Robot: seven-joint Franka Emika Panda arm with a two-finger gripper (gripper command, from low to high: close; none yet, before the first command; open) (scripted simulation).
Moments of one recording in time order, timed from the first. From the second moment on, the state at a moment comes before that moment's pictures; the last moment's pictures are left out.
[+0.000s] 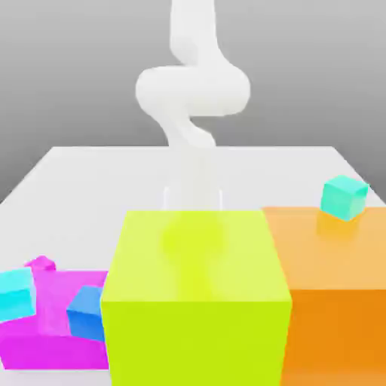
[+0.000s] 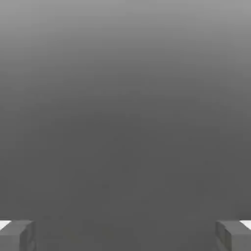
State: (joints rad) arm -0.07 -0.72 -0.01 -2.34 0.00 2.34 0.91
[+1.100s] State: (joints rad) arm -0.78 0.33 -0.08 -2.67 0.18 3.00 1.97
